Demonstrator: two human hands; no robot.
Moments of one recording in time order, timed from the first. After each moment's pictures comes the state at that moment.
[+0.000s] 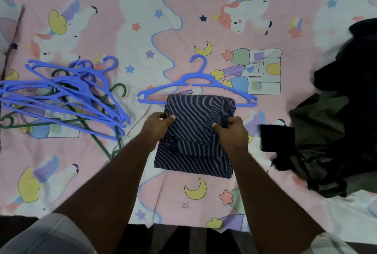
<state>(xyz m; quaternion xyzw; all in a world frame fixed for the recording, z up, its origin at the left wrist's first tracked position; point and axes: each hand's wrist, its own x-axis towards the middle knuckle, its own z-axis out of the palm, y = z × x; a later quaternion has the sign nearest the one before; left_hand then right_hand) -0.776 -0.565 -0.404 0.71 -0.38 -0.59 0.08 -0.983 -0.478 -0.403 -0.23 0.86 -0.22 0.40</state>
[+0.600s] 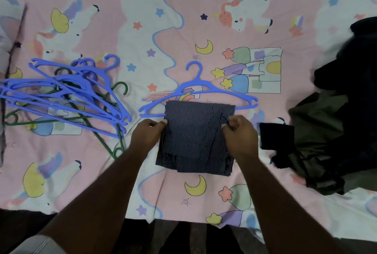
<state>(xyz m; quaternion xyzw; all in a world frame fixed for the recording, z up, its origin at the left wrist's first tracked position) -0.750 -0.542 -0.397 0.76 -0.43 -0.48 0.07 -0.995 -0.458 -0.380 -0.35 0.85 -0.23 0.33</state>
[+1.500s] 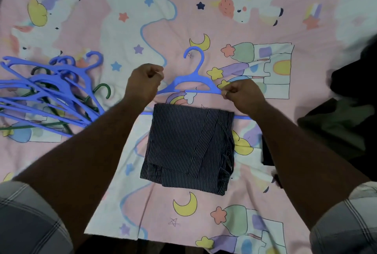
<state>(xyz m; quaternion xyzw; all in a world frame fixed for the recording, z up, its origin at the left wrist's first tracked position) -0.822 -0.676 -0.408 0.69 -0.54 -0.45 0.19 -1.093 -0.592 -0.445 -0.48 0.74 -0.19 0.43</state>
